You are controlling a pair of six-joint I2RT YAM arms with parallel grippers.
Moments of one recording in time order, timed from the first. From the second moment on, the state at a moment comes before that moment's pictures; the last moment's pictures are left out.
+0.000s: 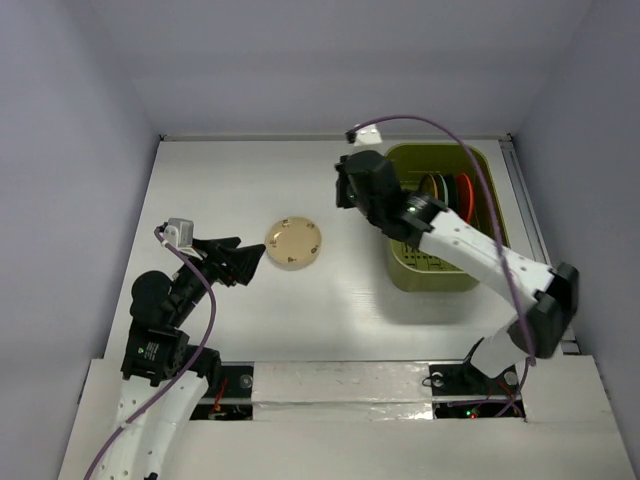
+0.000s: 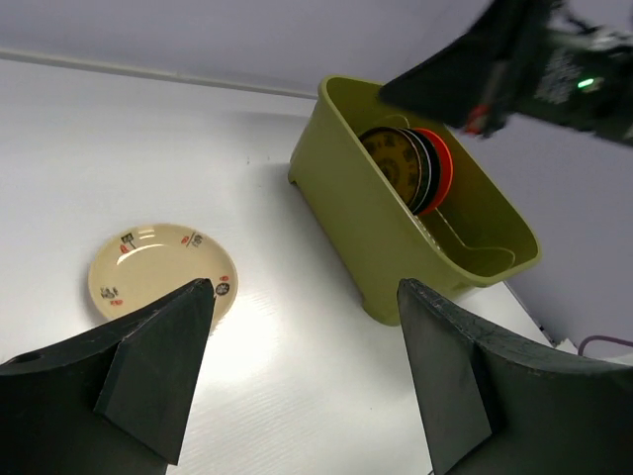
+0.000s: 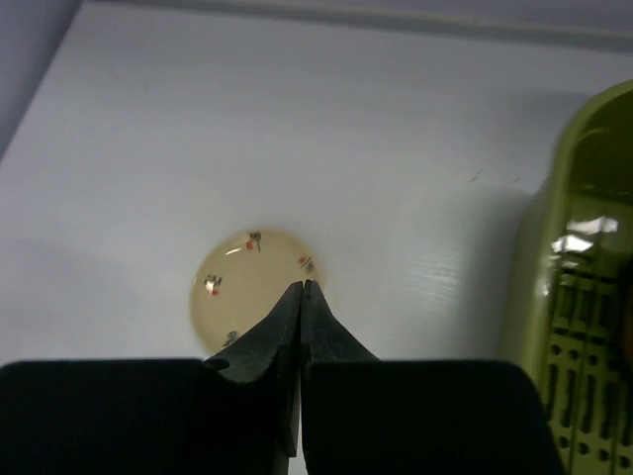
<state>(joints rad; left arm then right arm) -0.23 0.33 0.60 -0.23 0.34 -0.52 0.85 1.59 1.53 -0.38 0.46 0.37</state>
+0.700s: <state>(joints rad) -0.23 0.33 0.60 -0.23 0.35 -0.52 0.45 1.41 1.21 -0.52 0.63 0.32</state>
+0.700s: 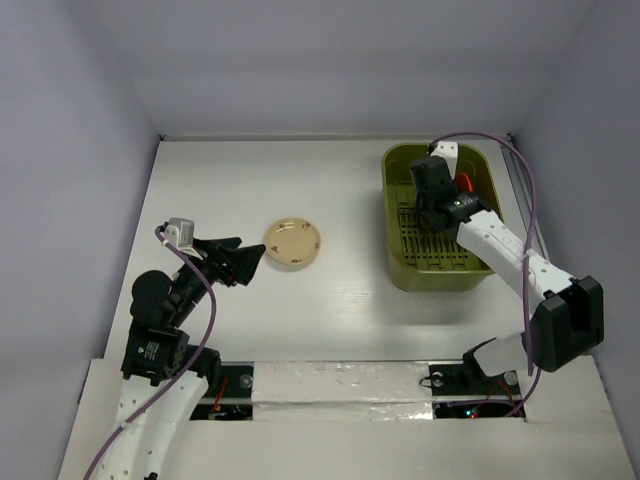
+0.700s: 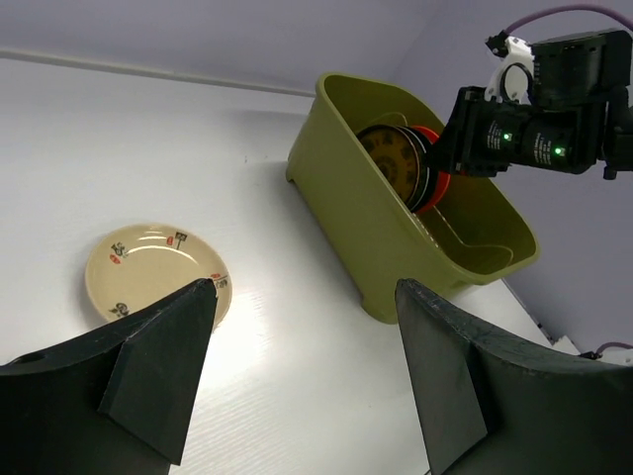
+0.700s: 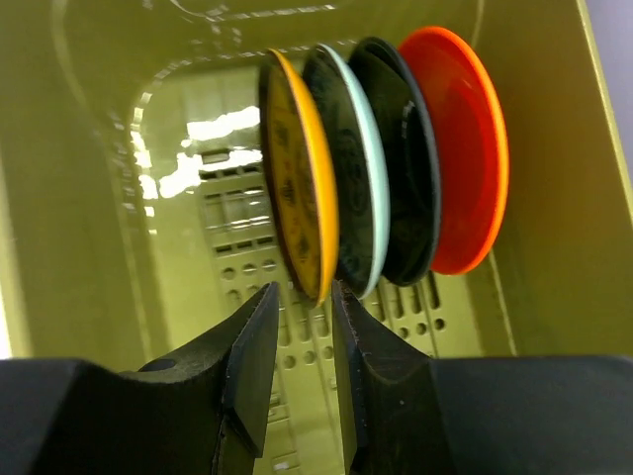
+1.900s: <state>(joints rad) -0.23 0.34 0.60 -0.23 0.35 -0.52 0.39 1.55 1.40 -0.60 0.70 0.23</state>
